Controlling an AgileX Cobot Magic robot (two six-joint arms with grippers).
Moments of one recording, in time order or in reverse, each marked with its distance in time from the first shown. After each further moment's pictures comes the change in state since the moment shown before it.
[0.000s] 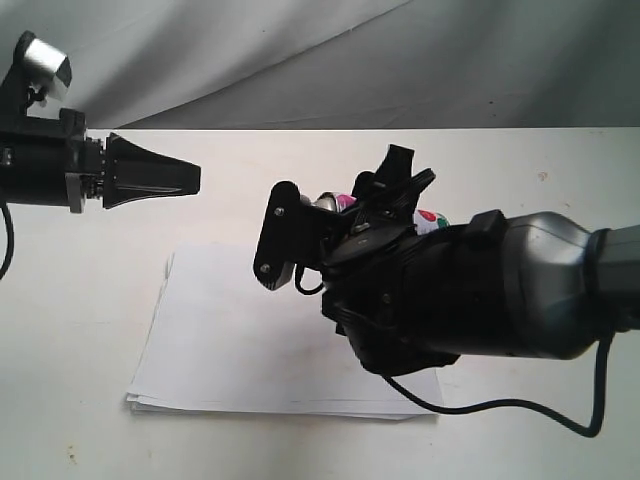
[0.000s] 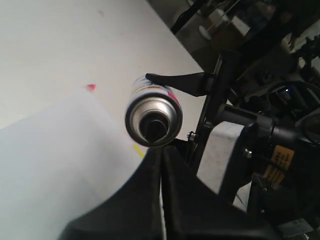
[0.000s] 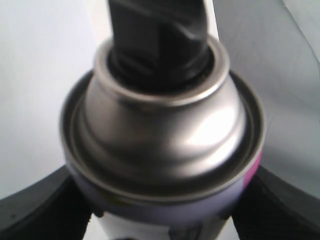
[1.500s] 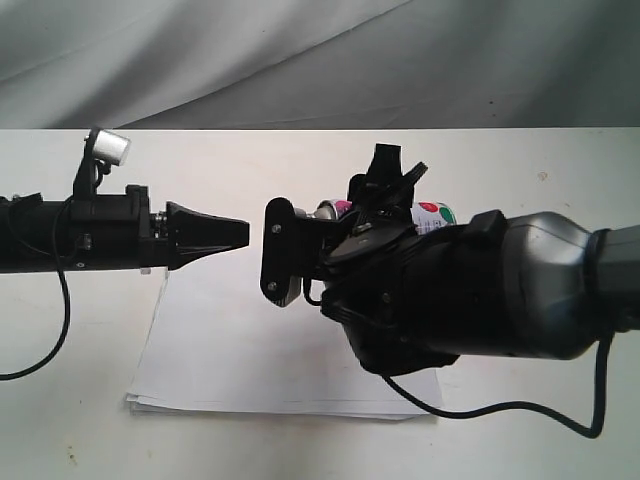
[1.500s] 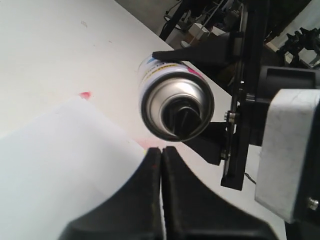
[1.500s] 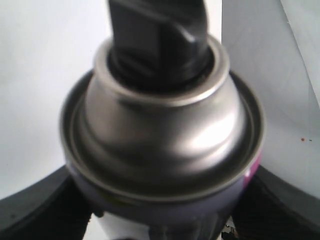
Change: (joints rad) left arm -0.099 0.228 0.130 -0.272 0.009 0.534; right arm 0.000 0.000 0.000 0.011 0.016 -0.184
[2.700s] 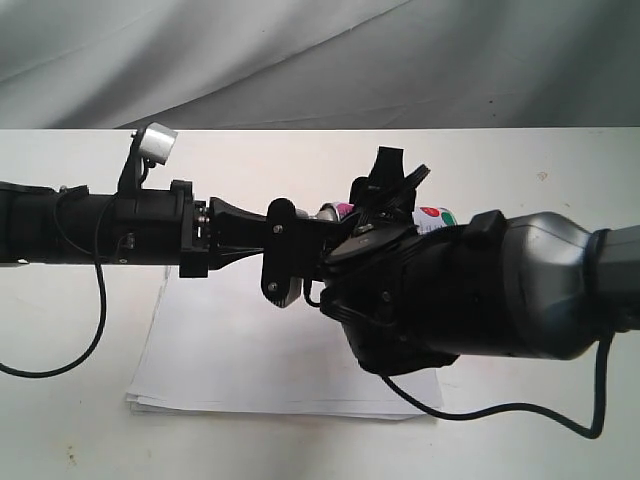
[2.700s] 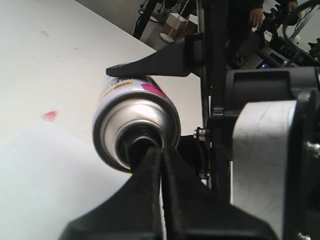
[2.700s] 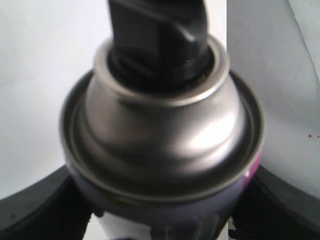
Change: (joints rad) left arm -0.110 0.021 -0.061 -0.027 0.000 0.076; right arm 0.000 0.000 0.000 0.023 0.000 0.000
